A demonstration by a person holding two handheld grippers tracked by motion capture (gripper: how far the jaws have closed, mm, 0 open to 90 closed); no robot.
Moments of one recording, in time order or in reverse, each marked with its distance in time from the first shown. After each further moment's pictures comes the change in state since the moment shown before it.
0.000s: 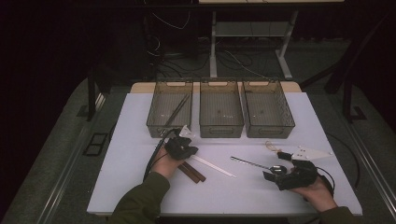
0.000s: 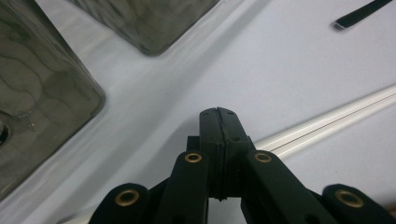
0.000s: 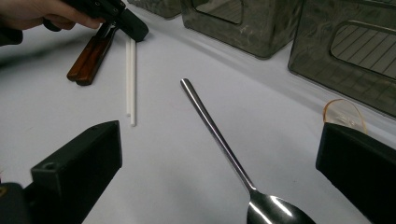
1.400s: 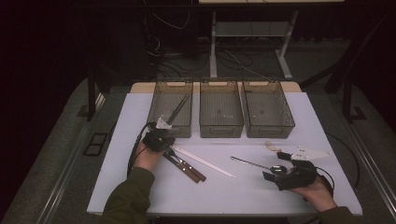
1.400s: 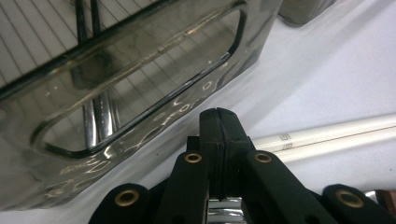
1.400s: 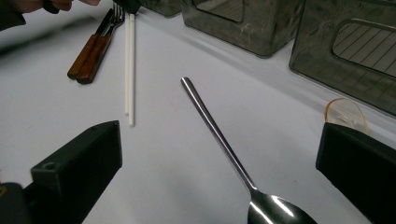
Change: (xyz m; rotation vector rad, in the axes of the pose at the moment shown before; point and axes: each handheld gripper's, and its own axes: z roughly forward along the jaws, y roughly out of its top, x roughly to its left) left arm 0.055 -0.027 -0.031 0.004 0.174 -0.127; right arm 0.001 0.000 0.001 0.008 0.004 0.002
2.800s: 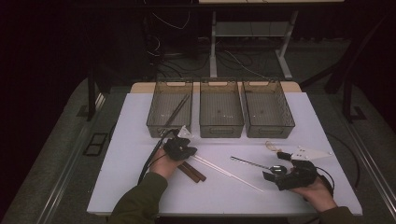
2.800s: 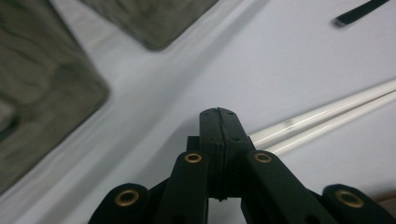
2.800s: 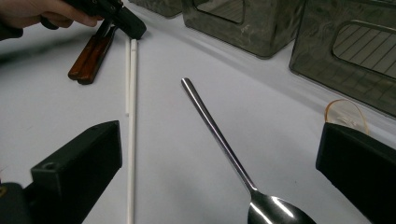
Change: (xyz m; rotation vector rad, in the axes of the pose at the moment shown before) left arm -0.059 0.017 0.016 -0.007 -0.157 0.129; right arm 0.000 0.000 0.000 -0.003 0.001 -0.004
